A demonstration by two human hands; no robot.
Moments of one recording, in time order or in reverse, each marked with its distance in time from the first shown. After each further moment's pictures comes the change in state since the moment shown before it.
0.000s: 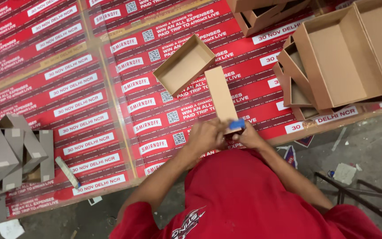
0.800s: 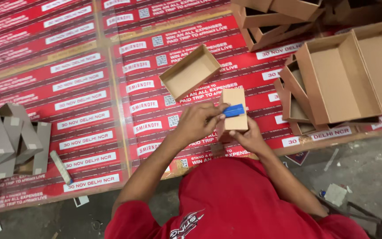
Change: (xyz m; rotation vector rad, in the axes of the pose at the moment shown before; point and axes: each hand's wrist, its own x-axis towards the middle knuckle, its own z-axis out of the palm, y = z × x) left_hand 0.031 0.011 -0.093 -0.207 0.177 0.071; right_hand 0.016 -0.120 0.037 -0.066 0.087 -0.198
